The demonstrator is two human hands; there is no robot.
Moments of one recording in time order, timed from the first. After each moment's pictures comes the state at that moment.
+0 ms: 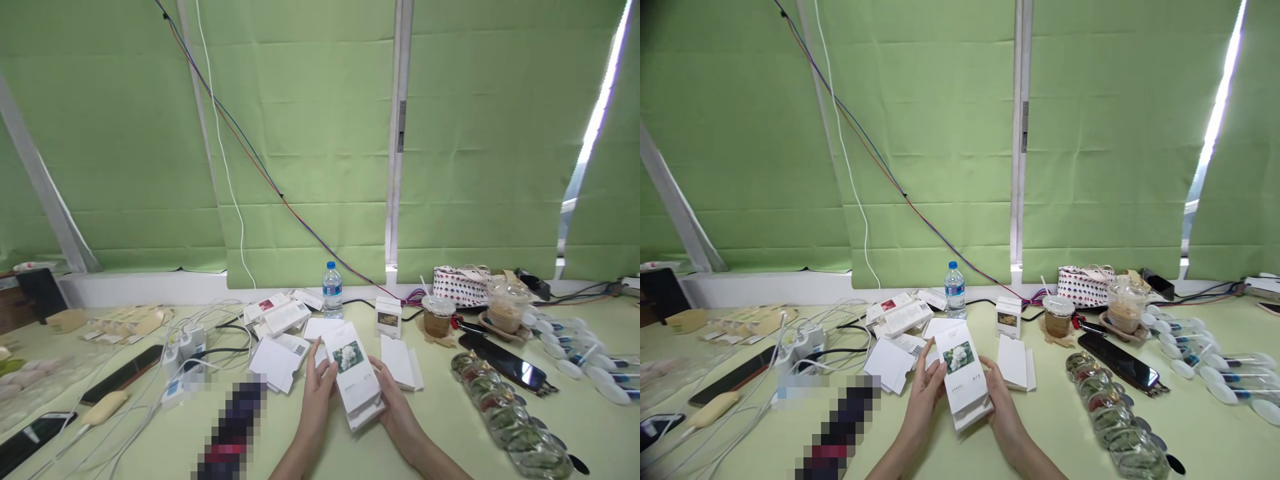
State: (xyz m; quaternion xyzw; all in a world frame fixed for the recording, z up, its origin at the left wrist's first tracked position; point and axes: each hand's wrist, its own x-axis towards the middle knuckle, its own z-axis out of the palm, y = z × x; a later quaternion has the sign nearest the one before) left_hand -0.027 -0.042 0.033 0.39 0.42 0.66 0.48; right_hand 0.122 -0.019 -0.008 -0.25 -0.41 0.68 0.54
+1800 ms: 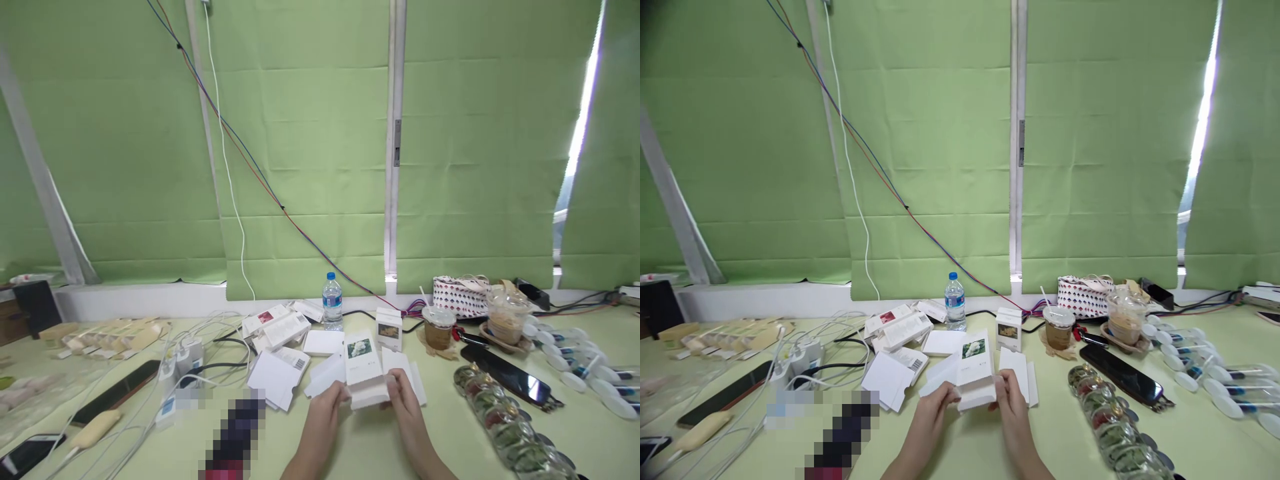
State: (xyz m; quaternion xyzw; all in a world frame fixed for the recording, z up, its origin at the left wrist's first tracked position) left_hand -0.049 -0.030 0.011 0.72 0.50 0.45 0.19; right_hand 0.135 -0.007 -0.011 -0.36 -0.55 0.44 0.61
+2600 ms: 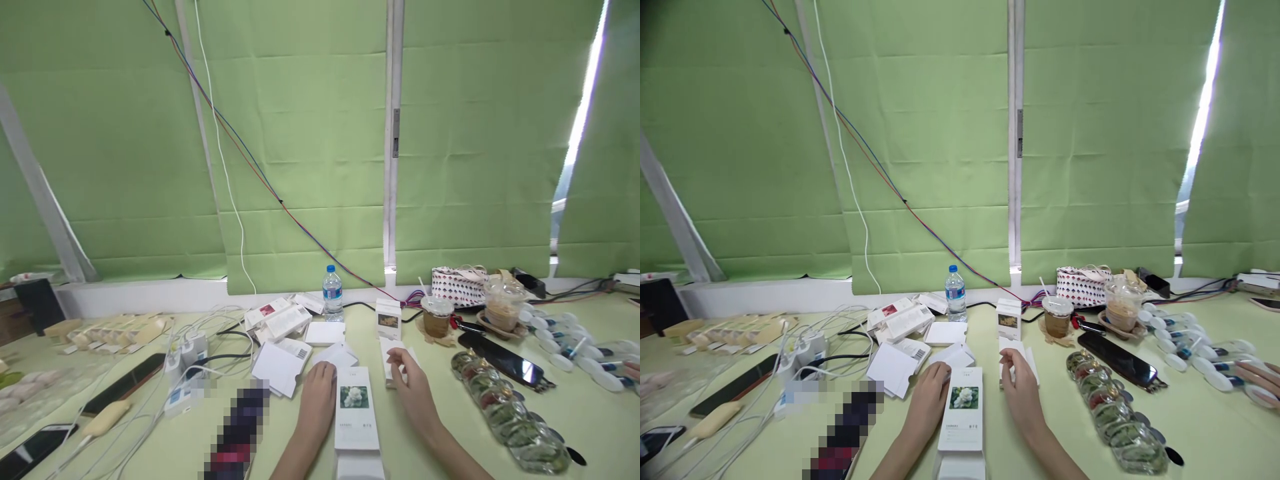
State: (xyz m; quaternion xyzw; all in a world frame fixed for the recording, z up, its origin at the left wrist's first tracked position) left_hand -0.061 -0.015 -0.003 0.73 0.61 0.30 -0.01; right_hand 0.158 0.005 -0.001 -0.49 -0.66 0.21 0.54
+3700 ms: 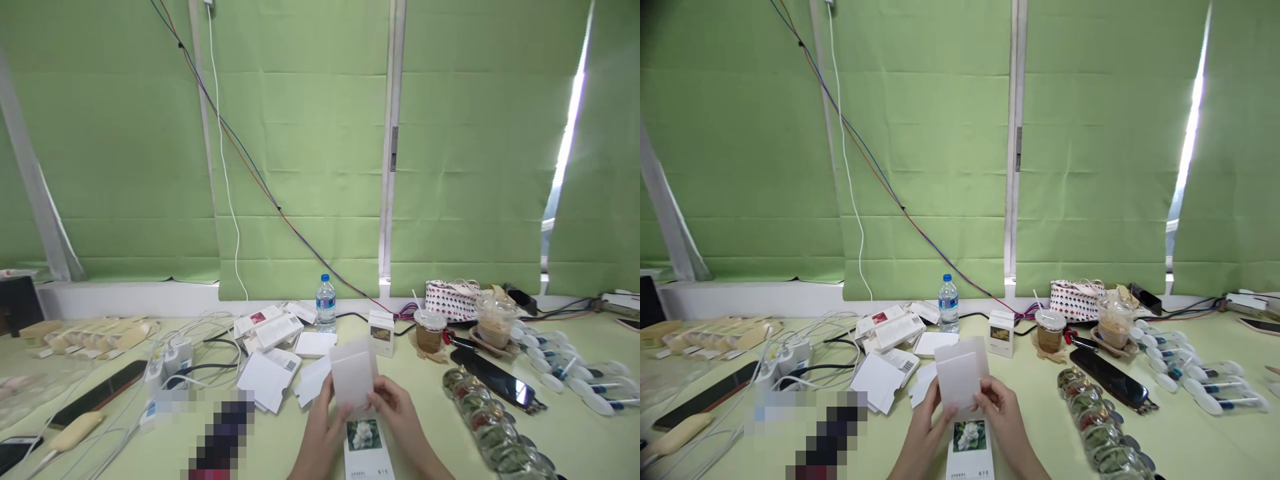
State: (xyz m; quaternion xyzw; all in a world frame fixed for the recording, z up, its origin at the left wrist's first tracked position) left_hand -0.028 -0.042 0.007 0.62 0.45 0.53 0.35; right_hand 0.146 -0.009 0.013 -0.32 -0.61 0.46 0.56
